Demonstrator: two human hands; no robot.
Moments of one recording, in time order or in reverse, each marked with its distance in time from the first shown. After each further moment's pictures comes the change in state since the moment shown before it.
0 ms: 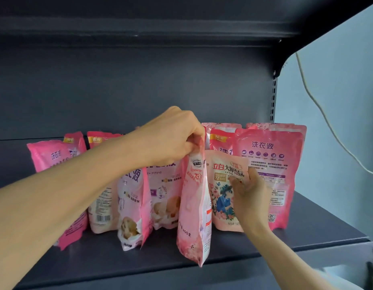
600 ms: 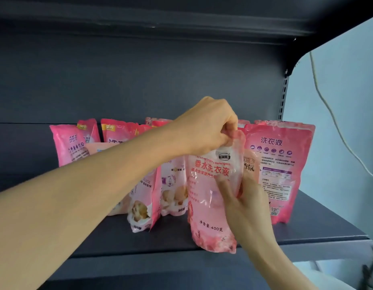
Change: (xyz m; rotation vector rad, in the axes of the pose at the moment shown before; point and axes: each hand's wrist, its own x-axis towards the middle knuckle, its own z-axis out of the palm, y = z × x) left_hand 0.006 0.020 0.008 -0.139 0.078 0.031; right_hand -0.062 -0.060 -0.014 0.033 -0.225 -0.130
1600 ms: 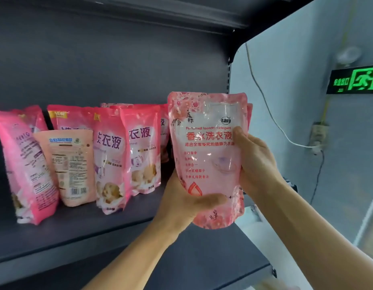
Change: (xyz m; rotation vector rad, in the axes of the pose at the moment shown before) left_hand -0.111 0.037 0.113 -1.346 0.064 -0.304; right_hand -0.006 -0.035 -0.060 0.556 0.126 0.329
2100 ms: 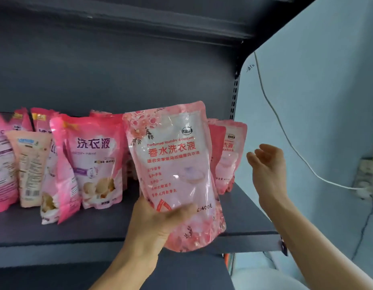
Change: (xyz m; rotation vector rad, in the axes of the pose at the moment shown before) left_hand 0.054 -0.031 0.090 -0.140 0.372 0.028; right_hand 0.150 0.017 -0.142 -0.398 0.163 -0.197
